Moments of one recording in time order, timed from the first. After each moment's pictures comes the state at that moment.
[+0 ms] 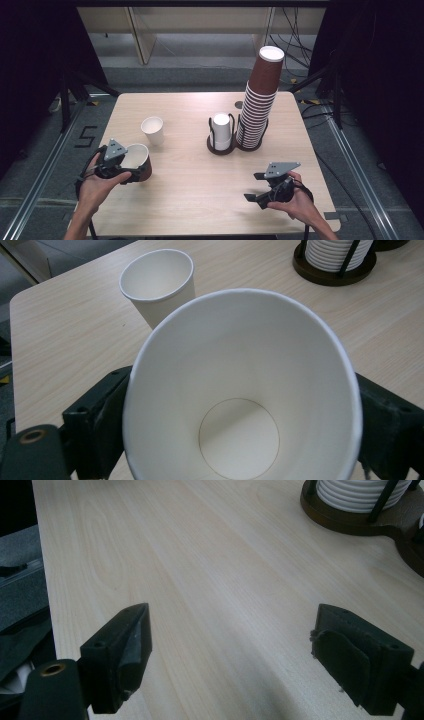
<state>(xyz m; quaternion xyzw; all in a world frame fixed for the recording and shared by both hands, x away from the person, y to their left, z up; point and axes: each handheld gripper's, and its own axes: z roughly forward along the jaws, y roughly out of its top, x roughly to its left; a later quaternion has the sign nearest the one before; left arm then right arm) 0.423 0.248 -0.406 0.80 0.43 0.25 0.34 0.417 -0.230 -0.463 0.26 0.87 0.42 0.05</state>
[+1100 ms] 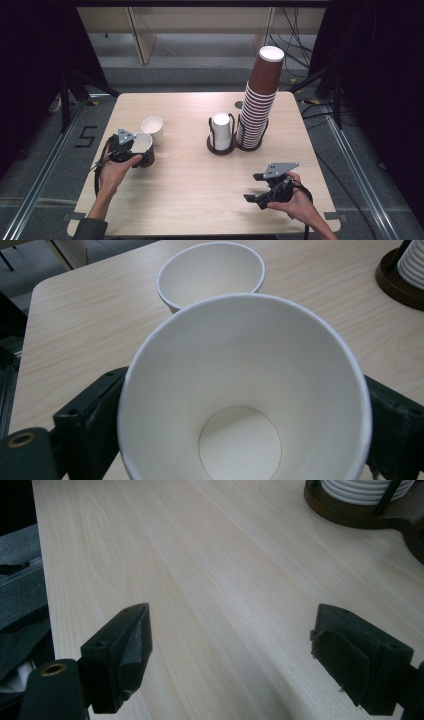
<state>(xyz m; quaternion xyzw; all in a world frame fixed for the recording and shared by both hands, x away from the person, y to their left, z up) 0.485 0.241 -0.447 0.74 0.49 0.29 0.35 0.419 -0.229 -0.468 0.25 0.87 0.42 0.05</state>
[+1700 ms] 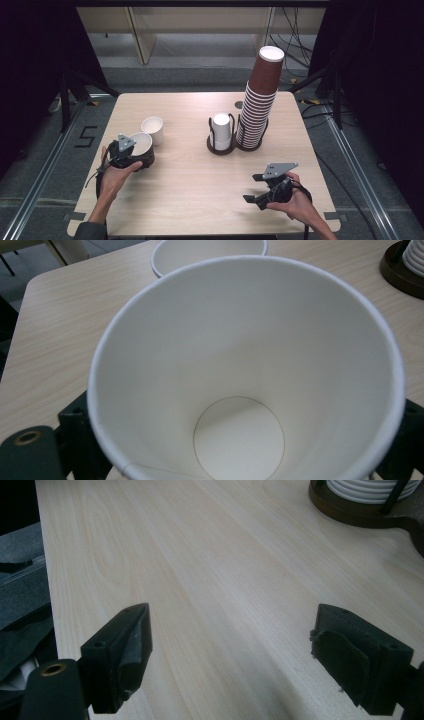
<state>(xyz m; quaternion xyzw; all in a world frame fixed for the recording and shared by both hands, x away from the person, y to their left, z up) 0.479 0.246 -0.466 0.74 0.50 0.28 0.36 0.418 -0.227 -0.468 0.25 0.87 0.41 0.04</state>
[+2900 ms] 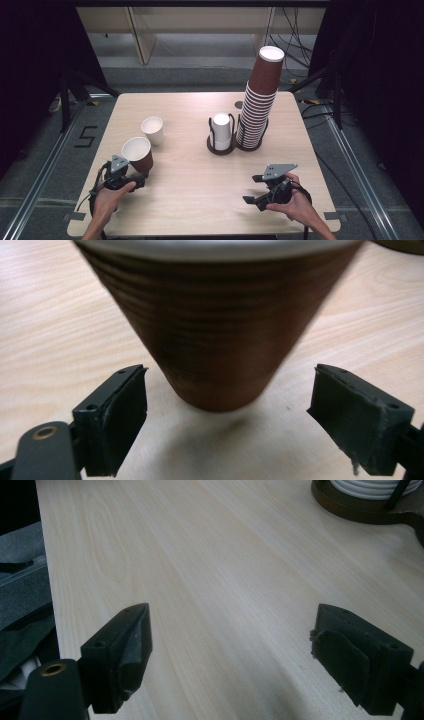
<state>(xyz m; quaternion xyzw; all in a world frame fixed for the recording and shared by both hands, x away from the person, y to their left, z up) 0.423 0.256 -0.494 0.73 0.51 0.25 0.37 0.416 -0.227 -0.470 0.25 0.87 0.41 0.04</state>
